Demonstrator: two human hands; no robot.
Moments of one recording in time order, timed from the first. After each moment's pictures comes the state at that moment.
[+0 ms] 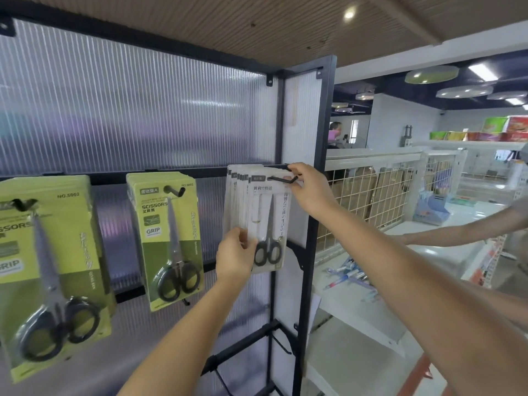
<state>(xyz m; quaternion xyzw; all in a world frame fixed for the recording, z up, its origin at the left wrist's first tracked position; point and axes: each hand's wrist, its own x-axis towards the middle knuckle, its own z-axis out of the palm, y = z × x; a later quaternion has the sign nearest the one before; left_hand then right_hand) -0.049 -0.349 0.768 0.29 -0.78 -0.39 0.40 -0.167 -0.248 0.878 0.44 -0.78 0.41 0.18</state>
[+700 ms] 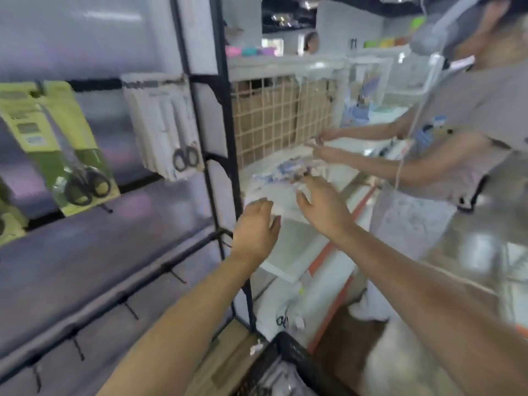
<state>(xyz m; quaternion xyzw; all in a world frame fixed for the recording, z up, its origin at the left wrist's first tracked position) -0.028 -0.141 0.679 0.06 -0.95 -0.21 0.24 -0.101 -0.007 0.716 0.30 -0.89 0.28 0.19</state>
